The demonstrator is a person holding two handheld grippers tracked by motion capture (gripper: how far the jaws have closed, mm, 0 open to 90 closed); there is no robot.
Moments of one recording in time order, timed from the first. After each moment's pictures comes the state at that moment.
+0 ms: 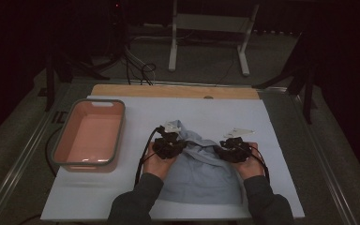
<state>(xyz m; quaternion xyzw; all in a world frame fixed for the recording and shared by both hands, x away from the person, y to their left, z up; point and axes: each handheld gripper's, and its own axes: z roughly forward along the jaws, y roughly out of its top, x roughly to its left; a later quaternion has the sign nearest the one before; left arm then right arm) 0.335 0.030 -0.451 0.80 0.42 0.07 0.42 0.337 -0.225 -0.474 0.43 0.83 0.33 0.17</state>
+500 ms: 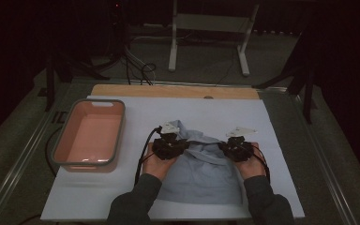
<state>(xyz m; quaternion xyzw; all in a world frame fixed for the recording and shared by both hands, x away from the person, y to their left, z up) 0.333 0.032 -0.453 0.79 0.41 0.06 0.45 0.332 -0.231 -0.463 0.44 0.81 0.34 0.19</state>
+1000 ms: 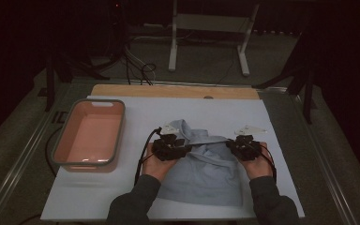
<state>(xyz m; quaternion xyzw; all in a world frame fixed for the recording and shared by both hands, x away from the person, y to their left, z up) 0.332 0.035 -0.455 0.79 0.40 0.05 0.46 0.332 -0.248 -0.458 0.46 0.80 0.34 0.20</state>
